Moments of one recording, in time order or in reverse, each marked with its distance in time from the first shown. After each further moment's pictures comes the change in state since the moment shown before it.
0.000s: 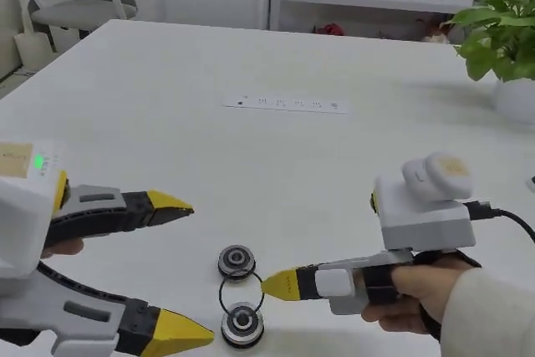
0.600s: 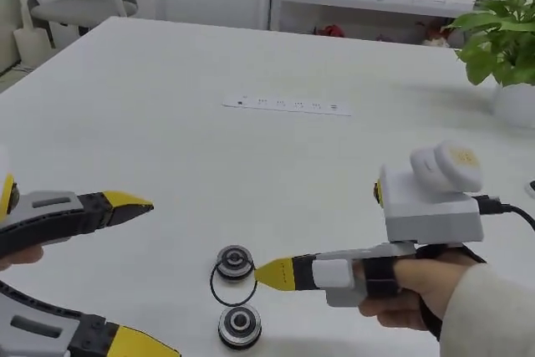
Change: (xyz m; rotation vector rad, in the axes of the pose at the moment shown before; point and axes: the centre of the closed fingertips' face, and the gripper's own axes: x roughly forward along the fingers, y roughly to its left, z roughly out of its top) left arm -0.015 0.005 -0.019 -0.111 -0.020 0.028; right arm 0.000 0.018 0.012 -0.017 -0.019 0.011
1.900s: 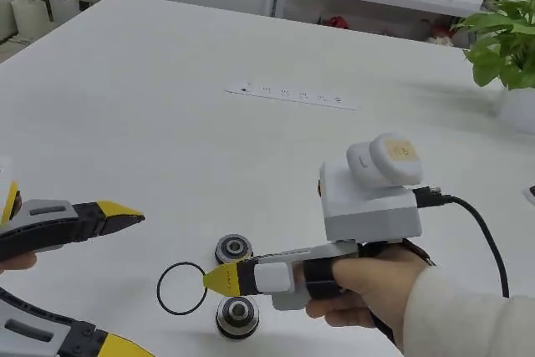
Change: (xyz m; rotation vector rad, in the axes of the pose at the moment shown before) left arm 0.002 -0.001 -0.030 -0.072 0.019 -0.021; right arm 0.049 0.014 -0.013 -0.030 0.106 -0.020
